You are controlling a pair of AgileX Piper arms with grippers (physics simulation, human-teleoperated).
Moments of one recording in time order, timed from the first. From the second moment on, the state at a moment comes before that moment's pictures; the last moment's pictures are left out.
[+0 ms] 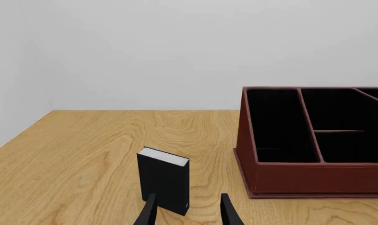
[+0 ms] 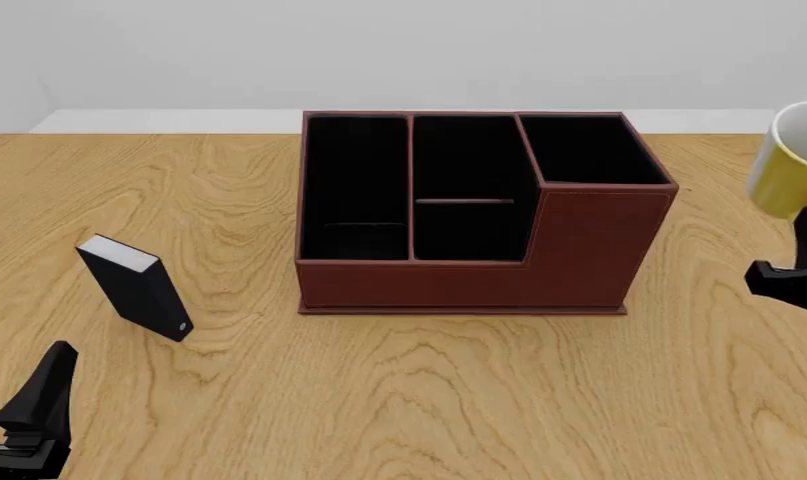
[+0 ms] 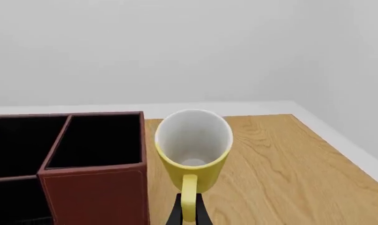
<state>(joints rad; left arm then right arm) 0.00 0.00 -0.05 0.04 0.00 -0.21 0.80 -0.33 -0.41 -0.08</state>
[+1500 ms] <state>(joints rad) 0.00 0.00 -0.05 0.04 0.00 -0.23 1.23 -0.21 -0.82 -0.03</state>
